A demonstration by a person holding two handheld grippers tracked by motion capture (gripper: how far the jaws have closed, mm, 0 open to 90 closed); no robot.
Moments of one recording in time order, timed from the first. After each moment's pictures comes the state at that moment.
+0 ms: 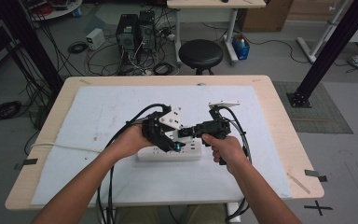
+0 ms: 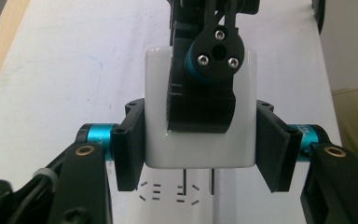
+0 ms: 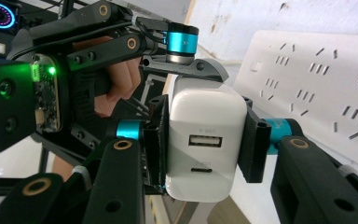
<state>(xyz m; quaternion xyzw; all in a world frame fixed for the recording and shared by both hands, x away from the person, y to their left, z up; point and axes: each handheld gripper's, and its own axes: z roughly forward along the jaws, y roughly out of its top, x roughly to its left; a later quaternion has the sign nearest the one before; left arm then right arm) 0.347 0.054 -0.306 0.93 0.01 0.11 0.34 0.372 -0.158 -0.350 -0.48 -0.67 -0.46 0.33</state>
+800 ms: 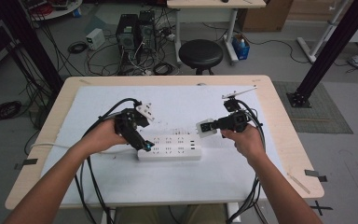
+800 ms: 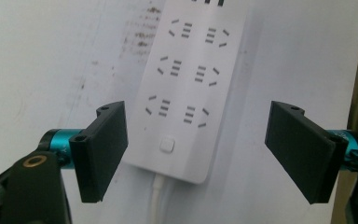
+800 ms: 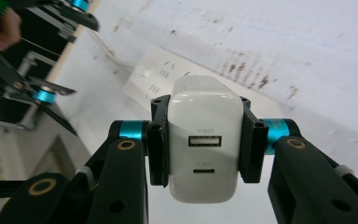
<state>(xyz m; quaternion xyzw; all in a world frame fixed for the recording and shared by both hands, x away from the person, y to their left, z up) 0.364 0.129 -0.308 0.96 0.14 0.07 0.24 0.380 -0.199 -0.316 -0.46 -0.79 -0.39 0.09</state>
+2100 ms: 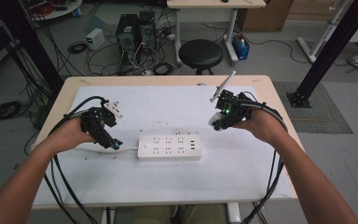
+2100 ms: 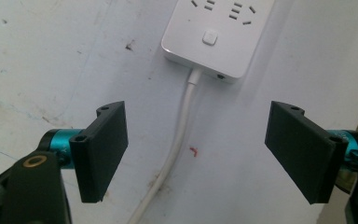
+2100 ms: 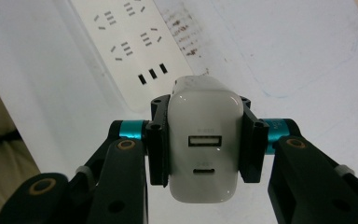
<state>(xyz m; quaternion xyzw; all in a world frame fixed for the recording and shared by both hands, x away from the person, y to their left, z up) 0.363 0.204 -0.304 0.96 0.21 0.07 0.18 0.378 -0.179 -0.261 -0.21 -0.96 -0.17 -0.11</state>
